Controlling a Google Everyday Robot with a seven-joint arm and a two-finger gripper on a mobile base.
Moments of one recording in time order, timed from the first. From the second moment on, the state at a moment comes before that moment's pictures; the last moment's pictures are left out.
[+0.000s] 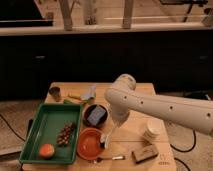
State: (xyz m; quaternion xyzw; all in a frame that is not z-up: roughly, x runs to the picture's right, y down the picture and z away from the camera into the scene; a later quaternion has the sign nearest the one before) arm 0.061 0.175 0.709 -0.31 -0.14 -0.39 0.86
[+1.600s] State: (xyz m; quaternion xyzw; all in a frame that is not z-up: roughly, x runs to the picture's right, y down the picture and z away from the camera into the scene) arm 0.017 0.159 0.755 -0.30 -0.10 -0.34 0.88
